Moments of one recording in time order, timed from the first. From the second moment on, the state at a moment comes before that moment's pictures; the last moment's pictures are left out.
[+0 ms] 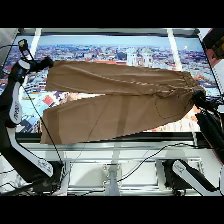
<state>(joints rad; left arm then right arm) 0.26 -1.91 1.71 1.08 -0.61 -1.21 -0.55 -1.07 0.70 -1.08 0.54 1.58</state>
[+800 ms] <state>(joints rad) 0.55 -1.30 1.35 1.36 -1.35 -1.32 -0.55 -1.06 0.71 -1.11 0.57 1.55</state>
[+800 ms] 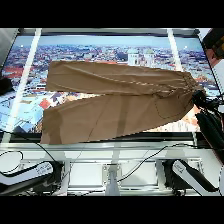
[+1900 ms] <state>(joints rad) 0.56 -1.44 0.83 0.92 -0.70 -1.16 -0.55 -1.05 0.71 -1.11 0.59 1.53</state>
